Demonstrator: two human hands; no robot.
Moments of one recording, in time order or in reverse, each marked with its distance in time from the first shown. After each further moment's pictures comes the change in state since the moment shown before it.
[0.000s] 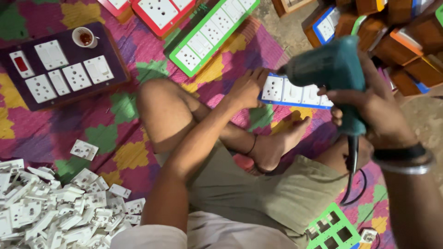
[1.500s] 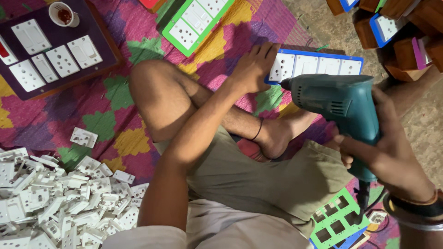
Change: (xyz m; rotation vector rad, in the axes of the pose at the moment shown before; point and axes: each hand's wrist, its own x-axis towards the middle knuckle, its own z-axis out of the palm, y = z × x) left_hand -0.006 -0.005 0.007 0.035 -0.051 -0.003; right_hand -0.071 0.055 -0.004 -0.206 0.044 0.134
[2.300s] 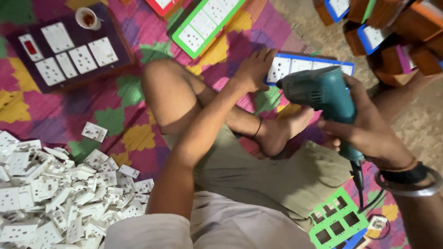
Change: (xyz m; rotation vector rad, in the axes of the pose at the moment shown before) left_hand 0.004 -0.003 0.014 0.053 -0.137 -0.107; right_hand 0.016 -0.010 0.004 -0.037 -0.105 0.018
